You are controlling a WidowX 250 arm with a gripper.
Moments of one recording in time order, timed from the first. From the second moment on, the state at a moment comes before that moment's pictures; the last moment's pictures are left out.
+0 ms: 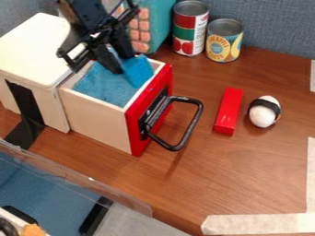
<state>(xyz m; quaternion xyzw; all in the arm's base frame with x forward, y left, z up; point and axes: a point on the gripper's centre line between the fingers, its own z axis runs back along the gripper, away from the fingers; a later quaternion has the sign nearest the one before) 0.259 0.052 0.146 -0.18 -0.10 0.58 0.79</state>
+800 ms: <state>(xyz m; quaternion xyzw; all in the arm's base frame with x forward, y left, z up) 0.271 0.091 0.131 -0.12 -0.14 0.60 0.78</state>
